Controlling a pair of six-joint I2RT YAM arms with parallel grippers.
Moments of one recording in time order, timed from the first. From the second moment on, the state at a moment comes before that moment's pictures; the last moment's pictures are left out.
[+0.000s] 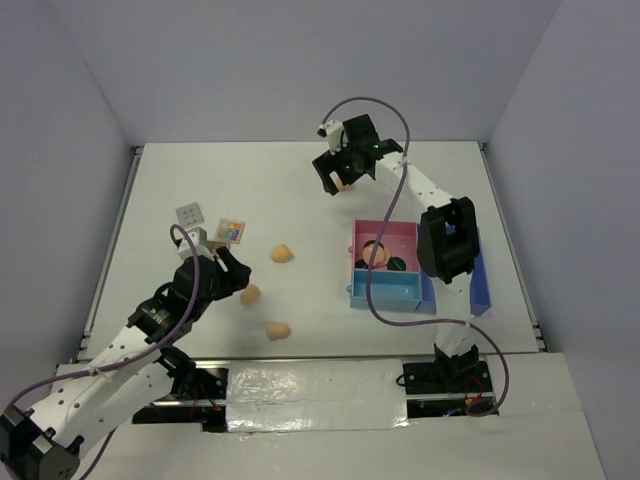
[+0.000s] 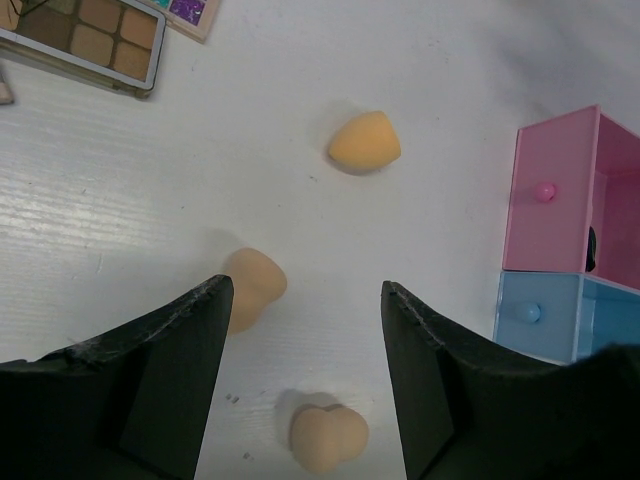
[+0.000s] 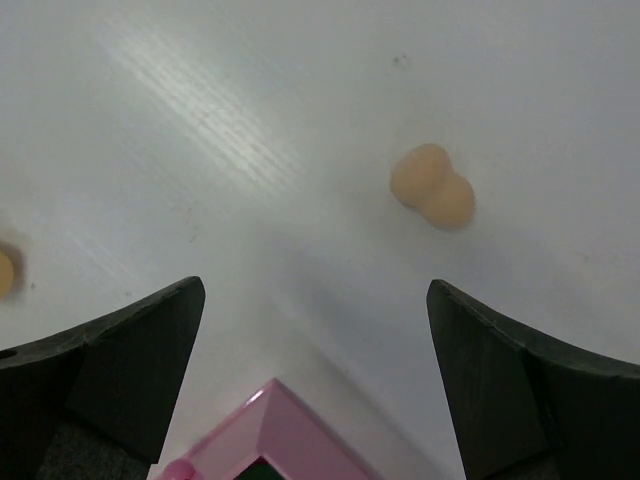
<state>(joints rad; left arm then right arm) -0.56 0.65 0.48 -0.39 -0.31 -0.80 0.41 2.09 1.85 -0.57 -0.21 -0.31</state>
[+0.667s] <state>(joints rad) -0.56 0.67 0.48 -0.41 -0.31 -0.82 0.34 2.41 2.17 -0.63 -0.11 -0.07</state>
